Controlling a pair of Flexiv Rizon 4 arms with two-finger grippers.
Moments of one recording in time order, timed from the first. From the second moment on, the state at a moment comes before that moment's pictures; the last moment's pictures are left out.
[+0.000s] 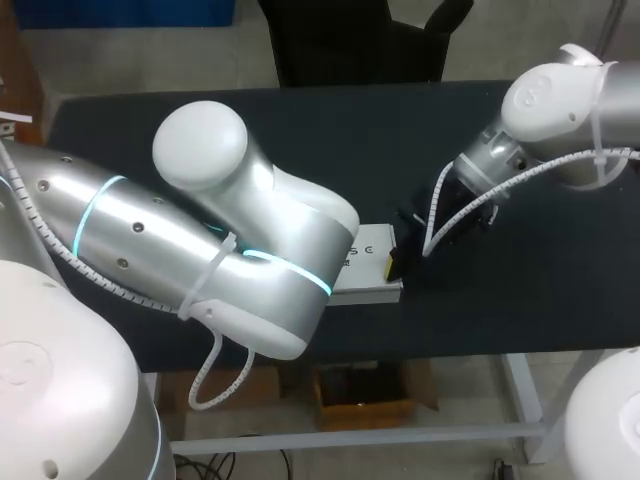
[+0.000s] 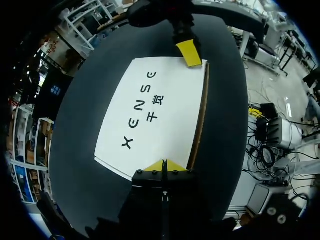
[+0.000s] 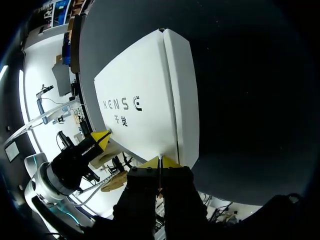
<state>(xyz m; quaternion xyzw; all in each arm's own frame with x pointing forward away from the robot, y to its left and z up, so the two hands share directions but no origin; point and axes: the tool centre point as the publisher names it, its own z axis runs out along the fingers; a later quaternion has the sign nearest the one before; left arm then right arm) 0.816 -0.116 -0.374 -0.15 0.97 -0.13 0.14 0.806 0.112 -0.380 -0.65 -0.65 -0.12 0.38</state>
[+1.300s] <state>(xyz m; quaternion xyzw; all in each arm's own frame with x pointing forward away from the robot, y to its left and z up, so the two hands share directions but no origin) 0.808 -0.115 -0.372 -0.15 0.97 -0.14 0.15 0.804 0.109 -0.381 -0.64 -0.65 -0.14 0.38</state>
